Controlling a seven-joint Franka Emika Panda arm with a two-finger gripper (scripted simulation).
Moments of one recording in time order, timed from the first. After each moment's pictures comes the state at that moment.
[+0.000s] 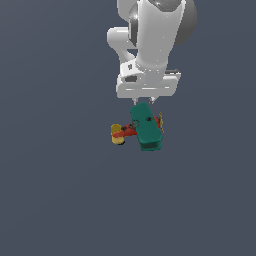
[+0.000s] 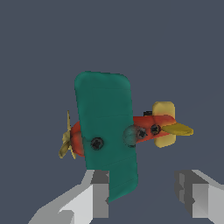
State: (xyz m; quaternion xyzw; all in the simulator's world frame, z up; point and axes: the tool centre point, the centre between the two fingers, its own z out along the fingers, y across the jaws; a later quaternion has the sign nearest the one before) arm -0.082 0.059 0.283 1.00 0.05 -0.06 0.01
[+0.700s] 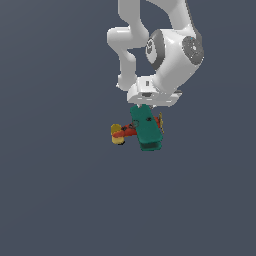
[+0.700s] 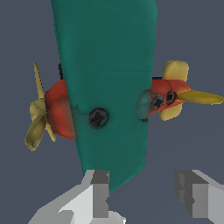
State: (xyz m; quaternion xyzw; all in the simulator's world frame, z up) arm -0.130 0.079 0.218 0.98 0.06 -0.16 0.13
